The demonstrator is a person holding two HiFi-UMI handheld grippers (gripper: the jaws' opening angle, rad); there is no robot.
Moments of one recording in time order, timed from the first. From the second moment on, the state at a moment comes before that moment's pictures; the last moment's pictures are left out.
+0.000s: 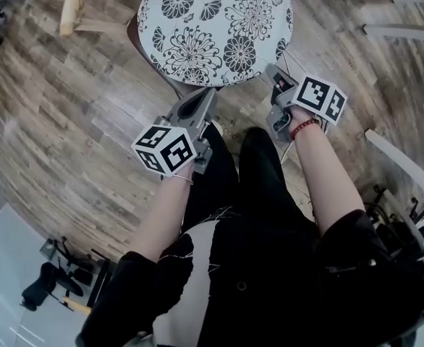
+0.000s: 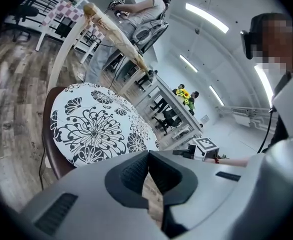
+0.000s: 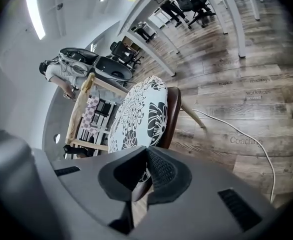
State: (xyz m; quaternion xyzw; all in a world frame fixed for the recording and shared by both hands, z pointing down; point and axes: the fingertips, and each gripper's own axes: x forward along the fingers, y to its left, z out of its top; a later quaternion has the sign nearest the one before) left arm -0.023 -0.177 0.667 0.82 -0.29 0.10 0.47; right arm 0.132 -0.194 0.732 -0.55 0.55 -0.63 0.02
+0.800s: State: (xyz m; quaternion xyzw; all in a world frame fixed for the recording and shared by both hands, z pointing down) left arm -0.027 -0.187 0.668 0.82 -0.29 0.10 0.48; right arm 0.129 -0.186 0.751 -0.57 0.51 -0.65 -0.01
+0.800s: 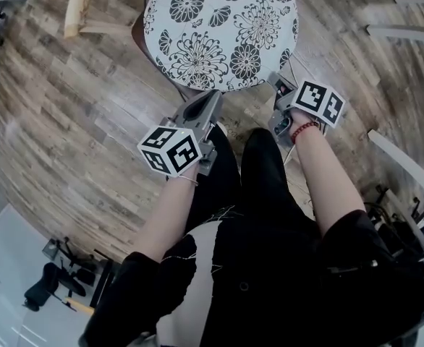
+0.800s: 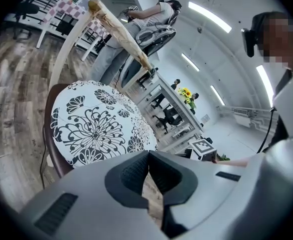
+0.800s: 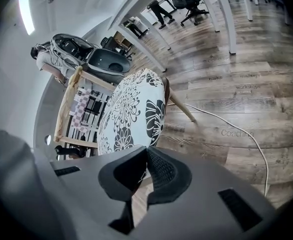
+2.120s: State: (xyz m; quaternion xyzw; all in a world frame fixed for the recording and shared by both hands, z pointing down) left arm -0.052 -0.207 0.644 0.84 -0.24 0.15 0.46; right arm 0.118 -0.180 0.788 -0.59 0.39 -0.71 0.00
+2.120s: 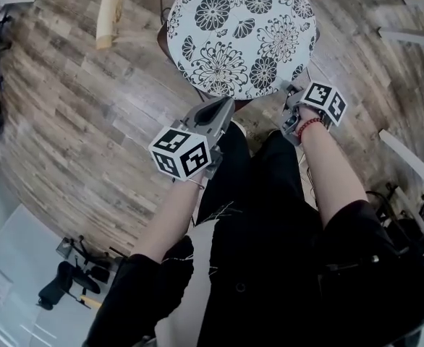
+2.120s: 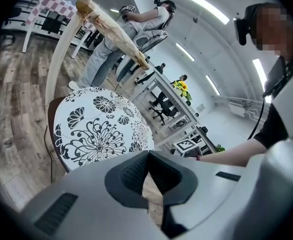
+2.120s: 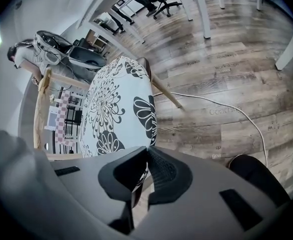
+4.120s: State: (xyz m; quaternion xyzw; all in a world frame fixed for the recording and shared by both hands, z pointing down) left arm -0.004 -0.071 0.304 0.89 -0.31 -0.01 0.32; right arm 0.129 -0.110 0.326 -0.47 0.82 -0.29 -0.13
